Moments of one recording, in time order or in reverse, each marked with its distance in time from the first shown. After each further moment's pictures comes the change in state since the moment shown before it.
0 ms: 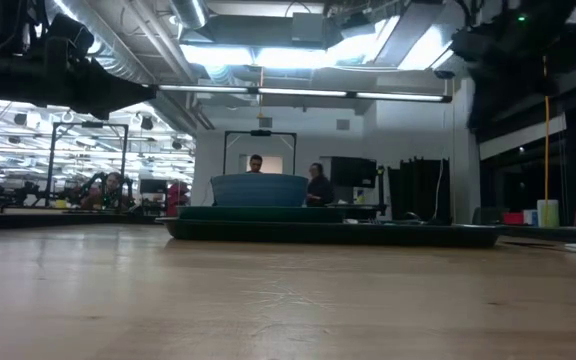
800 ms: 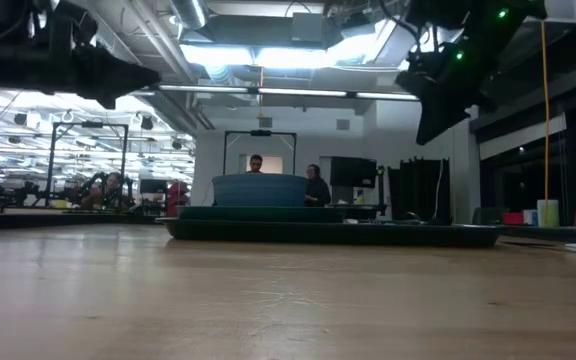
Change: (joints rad) left arm 0.000 0.104 0.050 0.100 0.025 -0.027; right arm -0.201 0.191 0.000 0.308 0.112 -0.269
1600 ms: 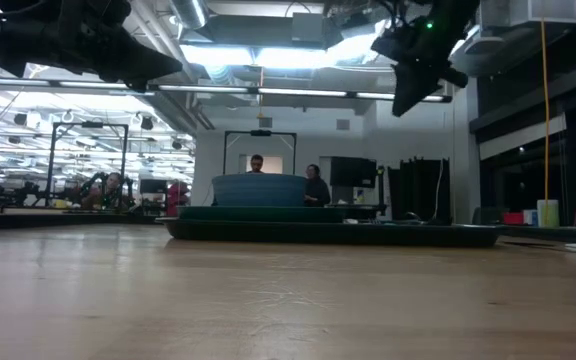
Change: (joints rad) left arm 0.000 0.315 0.208 -0.063 0.197 0.097; right arm -0.135 0.095 0.301 -0.141 -0.177 -0.111
